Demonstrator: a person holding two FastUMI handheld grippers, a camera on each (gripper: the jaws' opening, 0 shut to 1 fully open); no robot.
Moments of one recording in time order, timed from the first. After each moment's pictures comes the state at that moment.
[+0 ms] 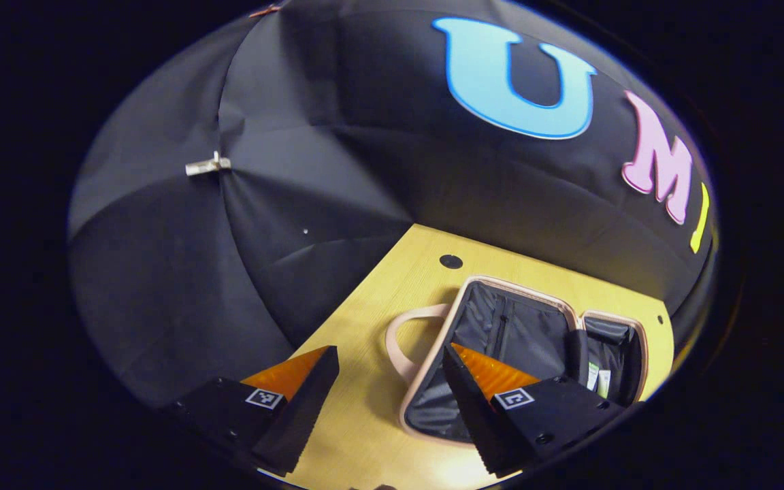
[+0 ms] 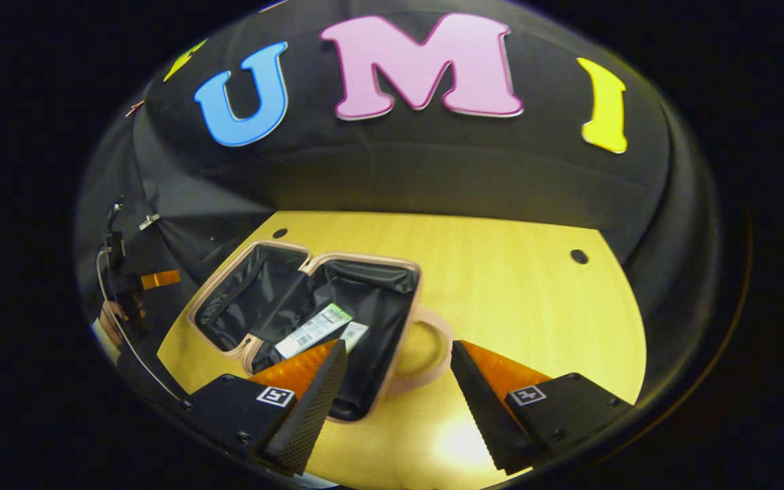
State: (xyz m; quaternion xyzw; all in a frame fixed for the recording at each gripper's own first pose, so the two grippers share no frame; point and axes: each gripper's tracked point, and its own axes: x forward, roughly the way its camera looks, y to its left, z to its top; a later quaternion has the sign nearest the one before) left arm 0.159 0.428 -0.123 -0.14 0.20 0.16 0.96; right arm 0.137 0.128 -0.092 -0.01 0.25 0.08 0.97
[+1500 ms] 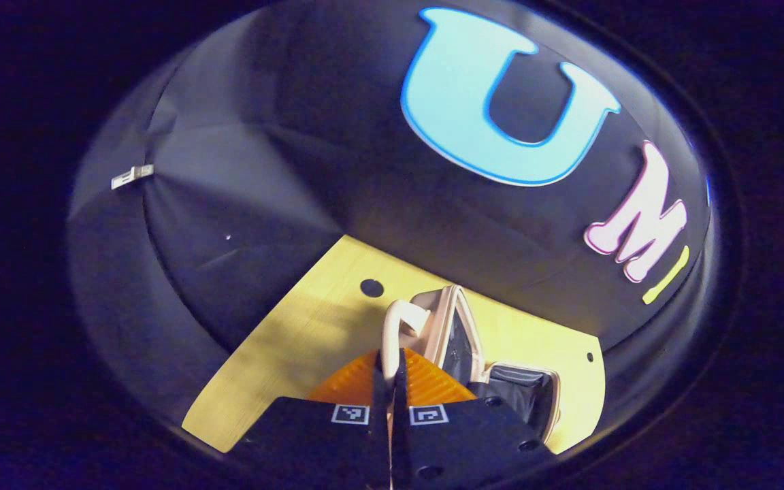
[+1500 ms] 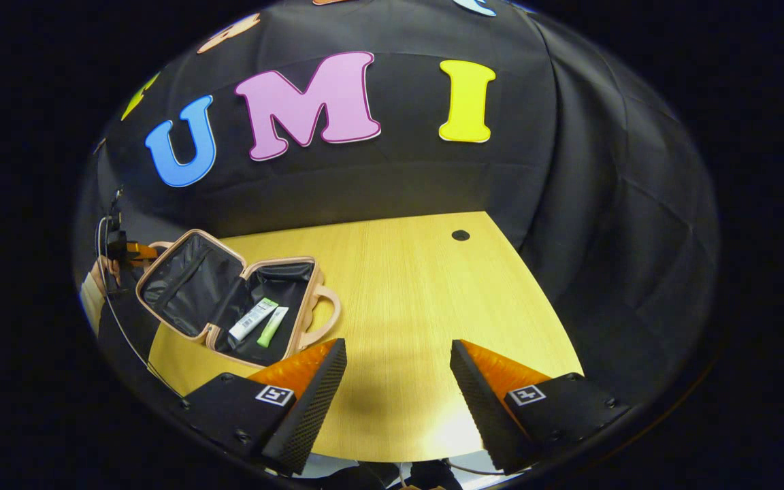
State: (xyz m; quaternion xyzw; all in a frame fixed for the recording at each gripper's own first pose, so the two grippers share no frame) left arm 0.208 0.342 0.024 -0.18 0.19 0.06 0.96; right arm 0.027 -0.023 -0.048 0.04 0.23 -0.03 0.97
